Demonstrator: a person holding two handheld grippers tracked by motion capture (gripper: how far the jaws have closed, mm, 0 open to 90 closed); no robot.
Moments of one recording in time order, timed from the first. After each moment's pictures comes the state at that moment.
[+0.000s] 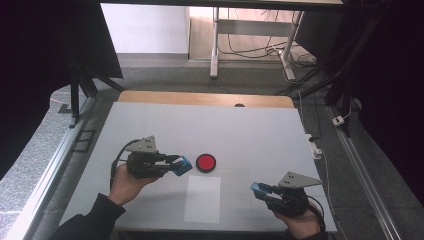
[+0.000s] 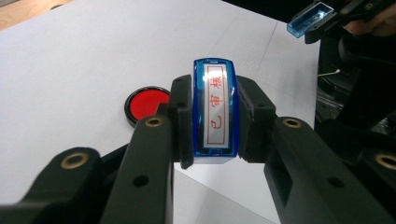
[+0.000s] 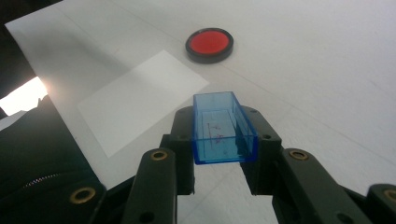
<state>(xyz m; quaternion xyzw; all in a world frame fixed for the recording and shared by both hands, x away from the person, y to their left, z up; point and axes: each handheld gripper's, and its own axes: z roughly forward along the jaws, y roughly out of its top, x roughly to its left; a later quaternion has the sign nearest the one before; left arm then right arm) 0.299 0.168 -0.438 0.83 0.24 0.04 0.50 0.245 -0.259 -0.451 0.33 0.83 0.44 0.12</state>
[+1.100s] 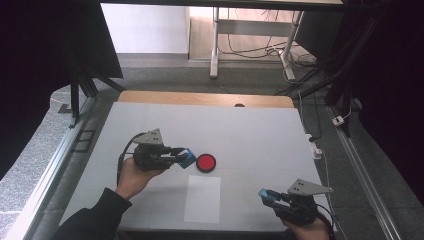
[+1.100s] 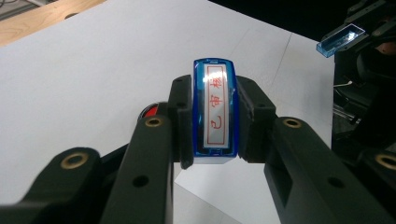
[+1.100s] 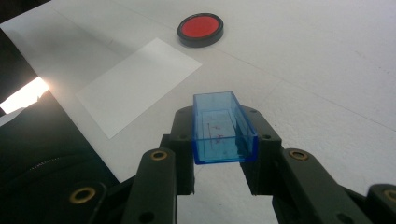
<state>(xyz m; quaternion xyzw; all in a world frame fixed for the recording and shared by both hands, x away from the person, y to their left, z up) 0.317 0.156 -0.434 0.83 0.25 0.05 0.50 0.229 -0.278 -0.454 0.36 0.82 0.43 0.12</state>
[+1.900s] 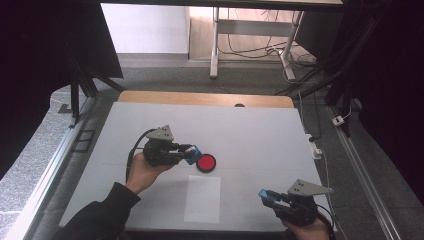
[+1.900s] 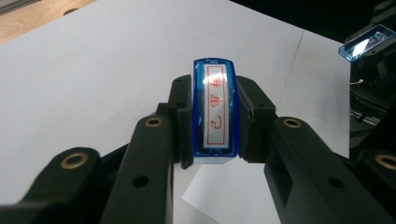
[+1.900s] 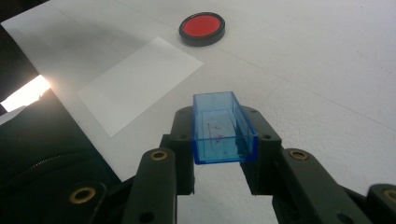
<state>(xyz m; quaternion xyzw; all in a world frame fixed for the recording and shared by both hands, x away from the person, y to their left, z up) 0.337 0.135 -0.438 0.83 0.26 0.05 0.48 0.228 -0.278 -0.455 0.36 0.82 0.43 0.11</state>
